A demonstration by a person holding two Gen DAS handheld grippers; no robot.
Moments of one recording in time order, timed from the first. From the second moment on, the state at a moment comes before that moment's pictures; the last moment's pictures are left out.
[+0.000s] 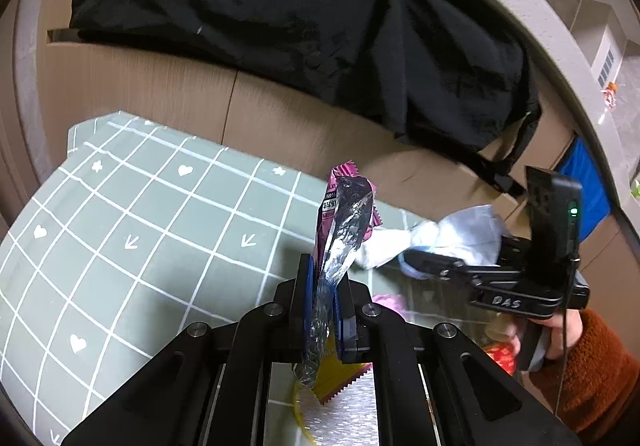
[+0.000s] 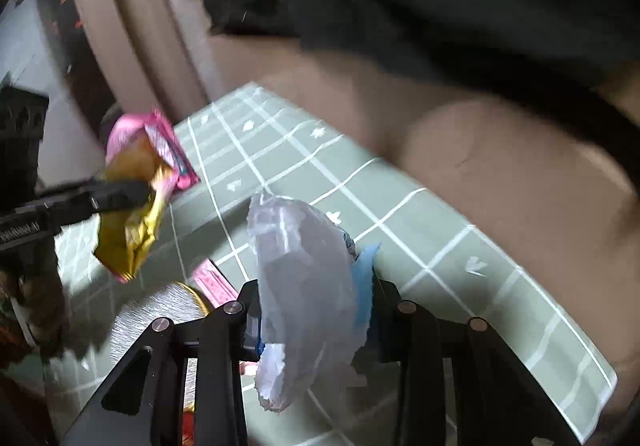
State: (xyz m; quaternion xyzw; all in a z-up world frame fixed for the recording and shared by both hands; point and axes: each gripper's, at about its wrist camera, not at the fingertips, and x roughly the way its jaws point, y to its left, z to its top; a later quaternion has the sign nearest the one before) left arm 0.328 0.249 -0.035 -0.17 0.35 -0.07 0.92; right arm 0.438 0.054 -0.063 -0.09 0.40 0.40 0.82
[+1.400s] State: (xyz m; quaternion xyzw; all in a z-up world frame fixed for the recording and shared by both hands) left arm 0.280 -0.077 0.118 -0.05 0.17 -0.23 0.96; right arm 0.255 -0.255 0.111 -0.01 0.21 0.13 0.97
